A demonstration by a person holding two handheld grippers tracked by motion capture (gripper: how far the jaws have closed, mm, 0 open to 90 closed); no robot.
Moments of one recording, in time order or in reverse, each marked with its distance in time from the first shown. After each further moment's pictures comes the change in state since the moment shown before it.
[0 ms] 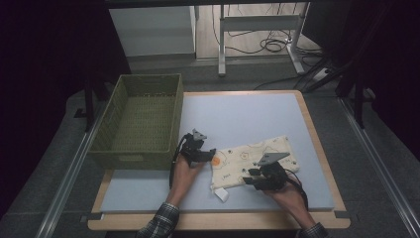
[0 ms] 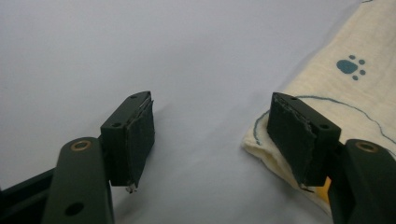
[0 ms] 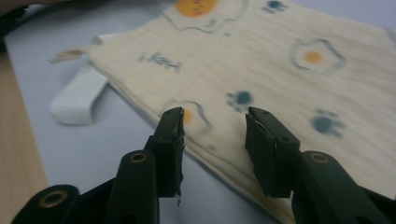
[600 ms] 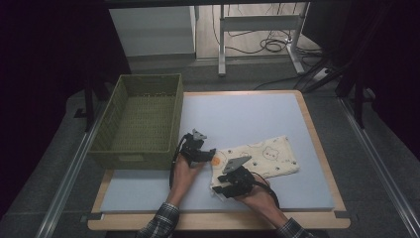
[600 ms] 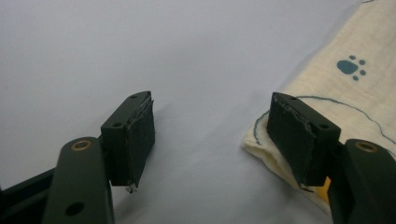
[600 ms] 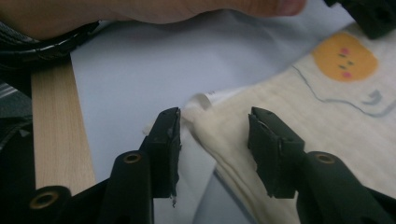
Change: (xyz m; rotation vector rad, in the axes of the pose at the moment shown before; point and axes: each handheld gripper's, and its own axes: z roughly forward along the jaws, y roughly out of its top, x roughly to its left) left arm 0.000 0.000 0.000 0.001 -0.001 -0.002; right arm 0.056 0.039 0.058 0.046 0.119 -0.125
